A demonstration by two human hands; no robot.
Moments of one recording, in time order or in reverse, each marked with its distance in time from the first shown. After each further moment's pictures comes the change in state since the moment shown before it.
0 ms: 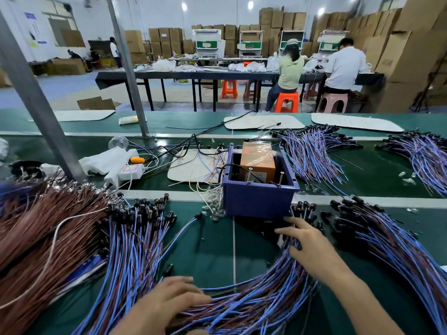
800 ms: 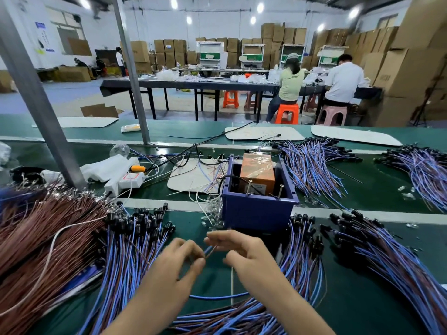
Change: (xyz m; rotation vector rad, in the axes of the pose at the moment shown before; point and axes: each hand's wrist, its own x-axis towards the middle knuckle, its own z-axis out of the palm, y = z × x) left_hand 0.058 0.006 -0.008 -0.258 0.288 -0.342; right_hand -0.018 -0.117 0.010 0.841 -0.075 -0.188
